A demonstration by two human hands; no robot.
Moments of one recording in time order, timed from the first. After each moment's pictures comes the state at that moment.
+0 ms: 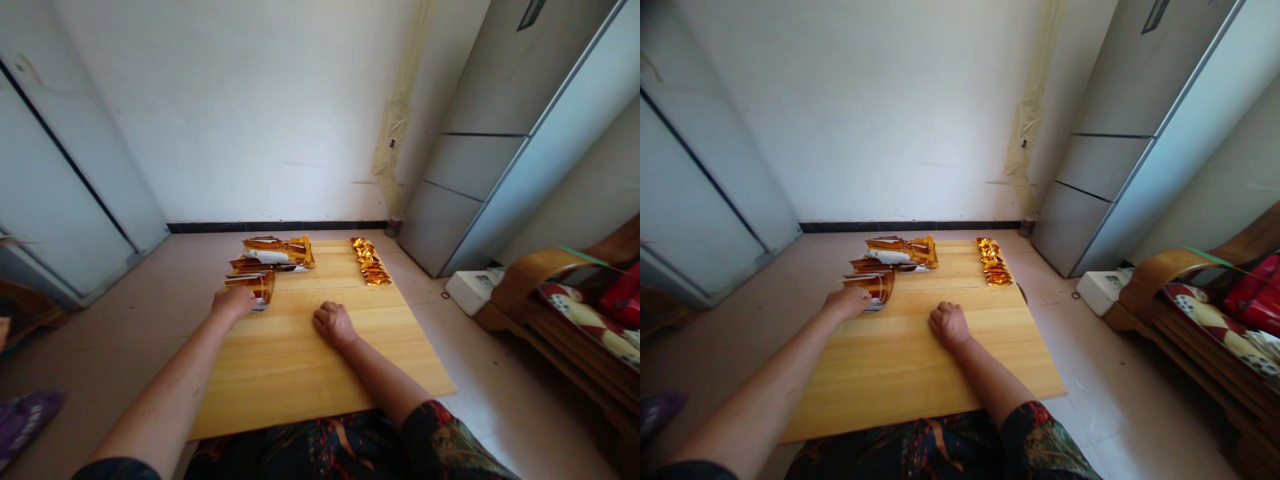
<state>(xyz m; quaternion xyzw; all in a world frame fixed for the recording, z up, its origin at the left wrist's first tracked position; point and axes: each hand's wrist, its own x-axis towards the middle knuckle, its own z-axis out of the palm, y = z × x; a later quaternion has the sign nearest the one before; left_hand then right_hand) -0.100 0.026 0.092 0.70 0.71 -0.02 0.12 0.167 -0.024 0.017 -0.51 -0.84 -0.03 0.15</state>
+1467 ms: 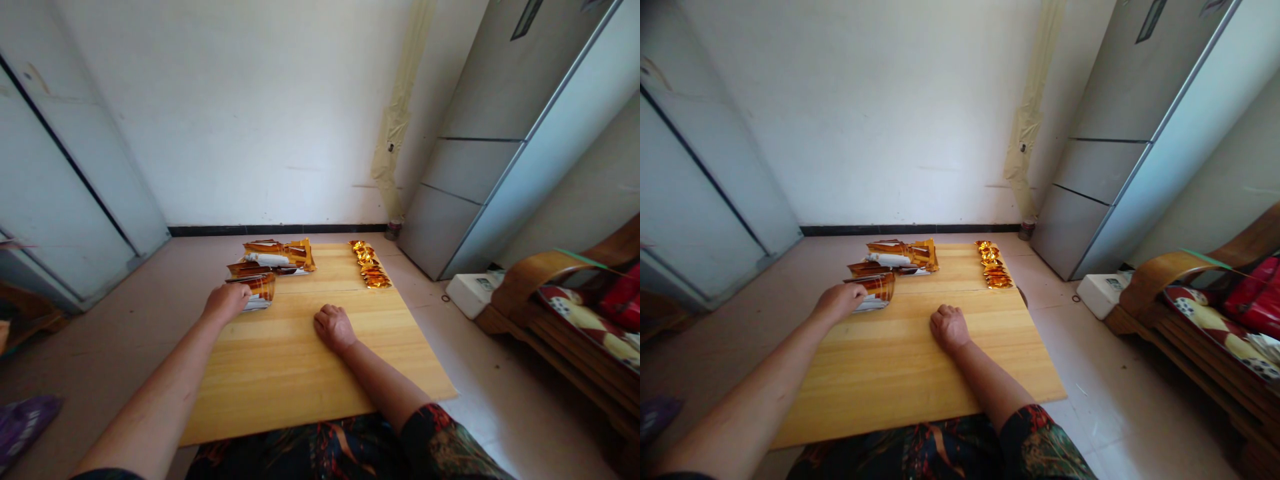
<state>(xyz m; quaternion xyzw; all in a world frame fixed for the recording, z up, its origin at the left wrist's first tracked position) -0.123 0.025 0.089 0.74 0.66 0.12 0.03 0.165 -0.023 0.011 -0.52 -0.84 -0.04 0.17</state>
